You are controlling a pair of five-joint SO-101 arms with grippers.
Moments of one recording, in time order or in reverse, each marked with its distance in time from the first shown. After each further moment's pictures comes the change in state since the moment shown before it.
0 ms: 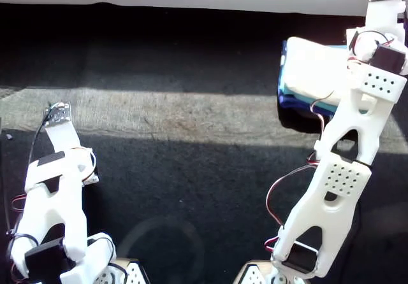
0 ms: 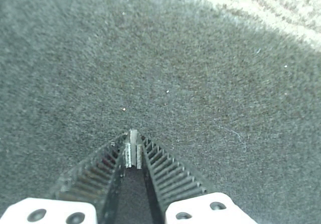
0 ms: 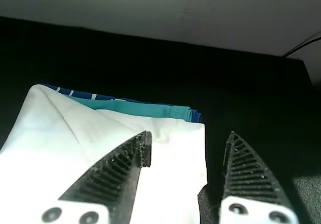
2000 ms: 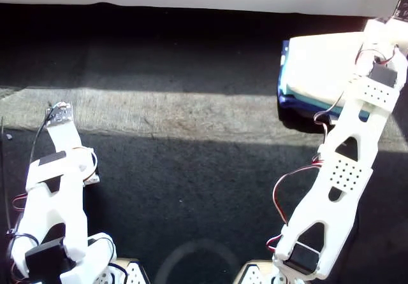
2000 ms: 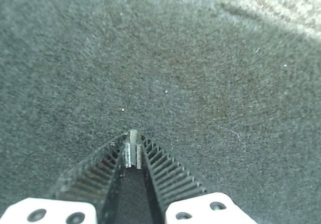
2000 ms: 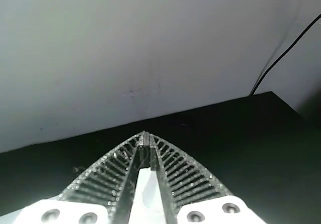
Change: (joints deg) left arm 0.7 0.0 0.0 0.0 0.0; right arm 4.0 12.1 3.2 -36.1 -18.5
